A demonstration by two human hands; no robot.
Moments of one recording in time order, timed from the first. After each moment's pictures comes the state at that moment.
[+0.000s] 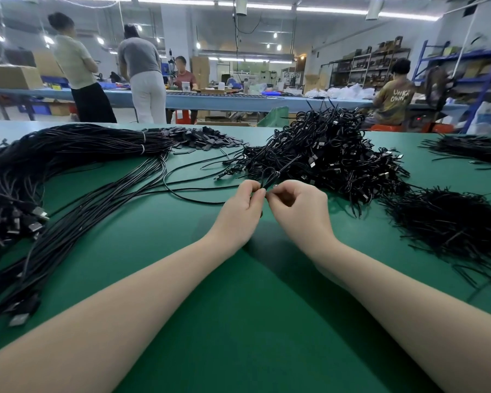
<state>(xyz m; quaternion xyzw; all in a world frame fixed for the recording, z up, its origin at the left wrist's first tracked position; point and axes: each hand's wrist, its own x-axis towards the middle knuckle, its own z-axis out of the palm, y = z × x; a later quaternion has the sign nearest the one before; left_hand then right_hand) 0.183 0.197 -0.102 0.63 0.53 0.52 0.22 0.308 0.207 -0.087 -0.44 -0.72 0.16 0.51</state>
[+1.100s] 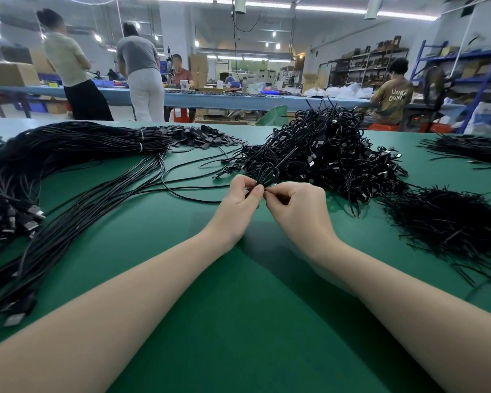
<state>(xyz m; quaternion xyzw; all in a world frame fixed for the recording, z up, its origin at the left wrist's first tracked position) 0.181 0.194 -0.095 0.59 0.51 0.54 0.31 0.309 0.201 -0.082 -0.42 -0.76 0.13 0.48</state>
